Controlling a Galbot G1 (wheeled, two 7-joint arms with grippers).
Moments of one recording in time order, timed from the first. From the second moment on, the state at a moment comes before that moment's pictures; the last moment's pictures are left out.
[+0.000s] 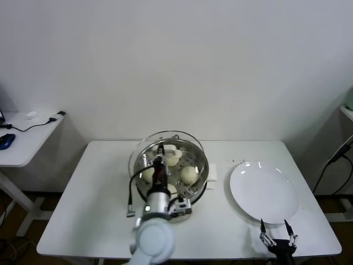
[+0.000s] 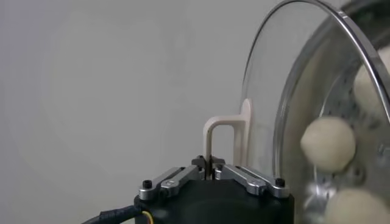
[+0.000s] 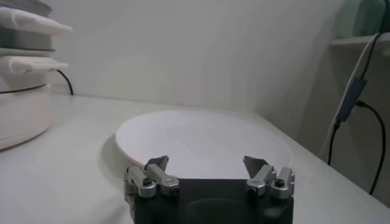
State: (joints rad) left arm 1.12 -1.46 0.07 -2.01 1.59 0.66 0.27; right arm -1.68 1.34 0.65 1.66 0.18 0.31 0.05
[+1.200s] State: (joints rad) left arm 1.12 -1.54 0.07 -1.83 1.70 0.68 0.22; right arm -1.68 1.34 0.65 1.64 0.16 0.37 0.06
